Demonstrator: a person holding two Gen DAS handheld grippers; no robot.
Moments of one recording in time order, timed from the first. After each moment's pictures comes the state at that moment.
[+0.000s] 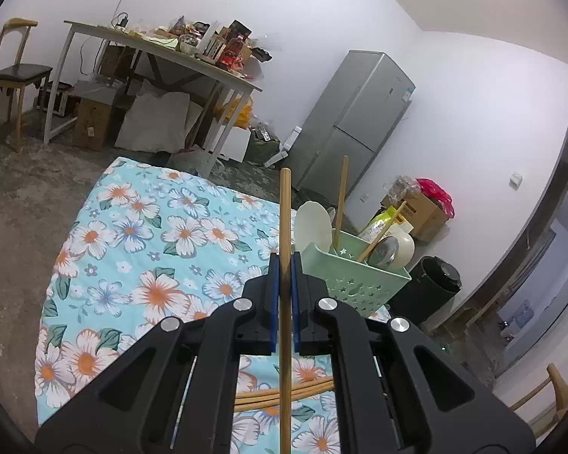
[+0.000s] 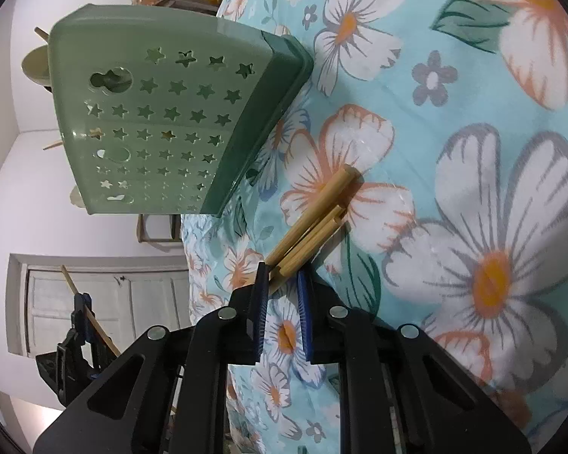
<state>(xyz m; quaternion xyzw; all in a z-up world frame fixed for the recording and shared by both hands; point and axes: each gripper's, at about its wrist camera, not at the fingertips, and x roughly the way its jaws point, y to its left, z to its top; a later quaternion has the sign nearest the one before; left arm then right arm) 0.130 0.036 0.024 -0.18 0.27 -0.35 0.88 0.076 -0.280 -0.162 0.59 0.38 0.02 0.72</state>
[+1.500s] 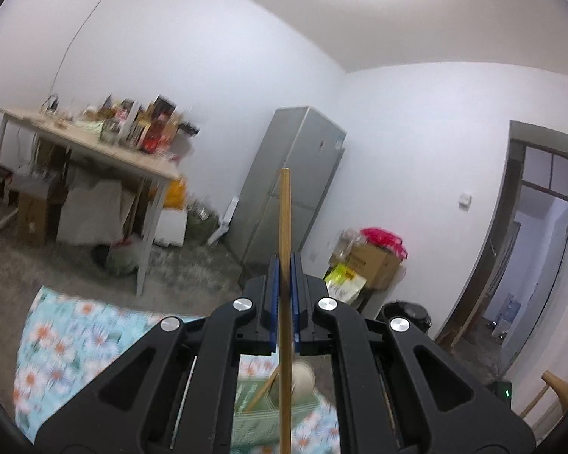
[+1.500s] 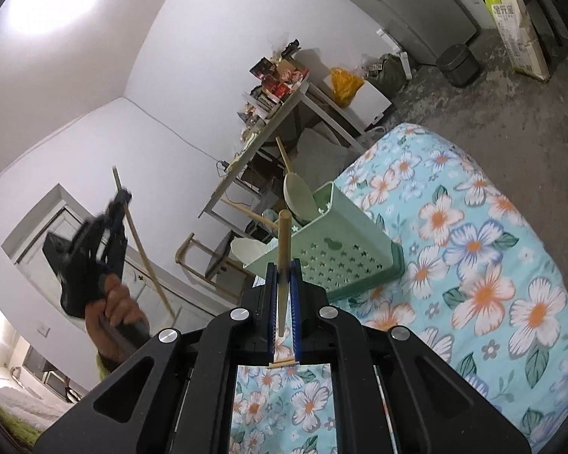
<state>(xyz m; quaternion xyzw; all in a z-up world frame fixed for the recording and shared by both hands) 0.137 -0.062 0.176 -0.17 0.10 -0.44 0.88 -0.013 -0.330 0.005 0.42 0.18 0.07 0.89</state>
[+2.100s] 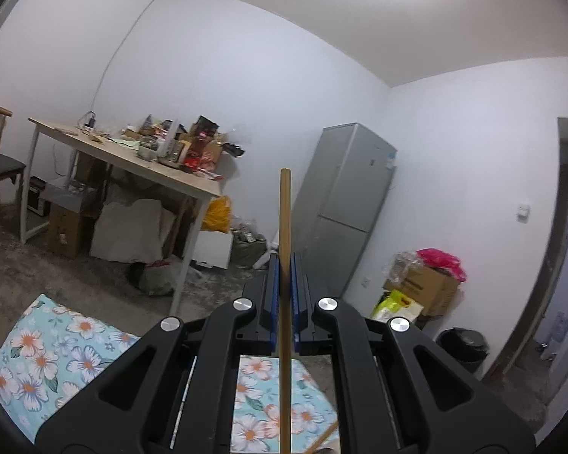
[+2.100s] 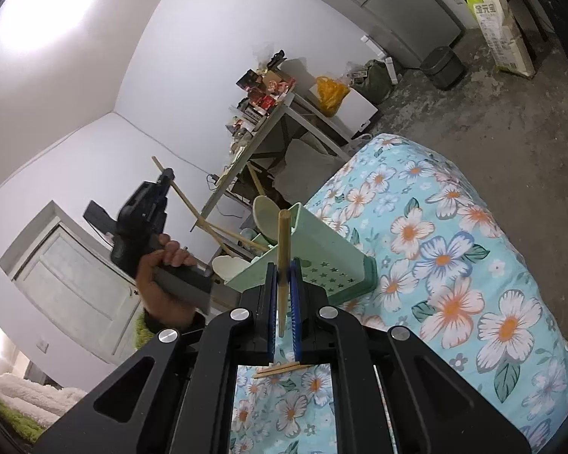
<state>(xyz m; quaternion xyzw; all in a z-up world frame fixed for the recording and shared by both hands) 0.196 -0.161 0.134 -0.17 0.07 -0.32 0.93 -0.023 -0.363 -0.007 0.44 0.17 0.04 0.88</state>
